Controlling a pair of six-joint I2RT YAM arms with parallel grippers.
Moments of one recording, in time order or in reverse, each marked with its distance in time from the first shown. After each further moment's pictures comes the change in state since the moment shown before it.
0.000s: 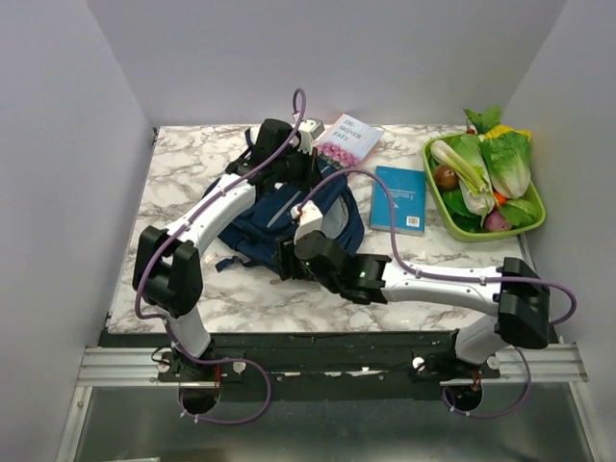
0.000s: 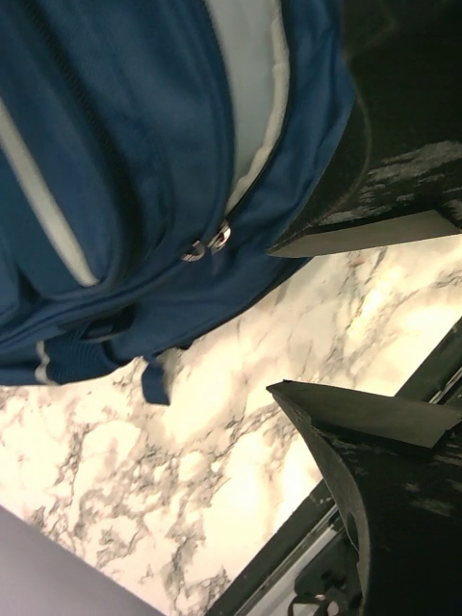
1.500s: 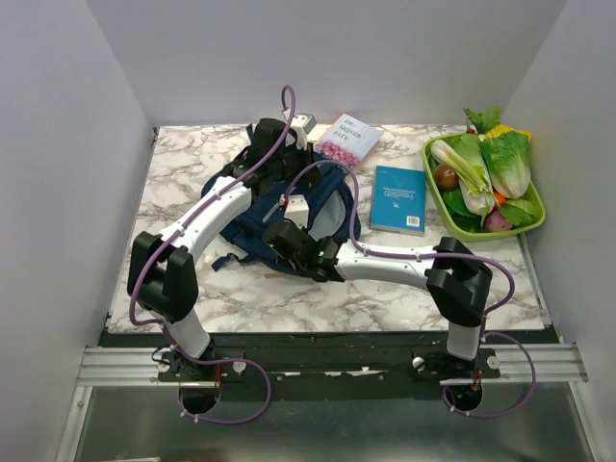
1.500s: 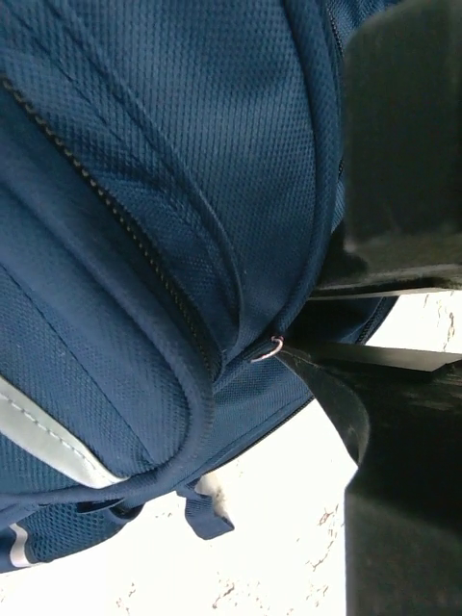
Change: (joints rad) left arm -0.007 -0.042 -0.038 0.060 -0.100 -0.126; right arm -0.098 0.366 0.272 -0.159 0.082 0.202
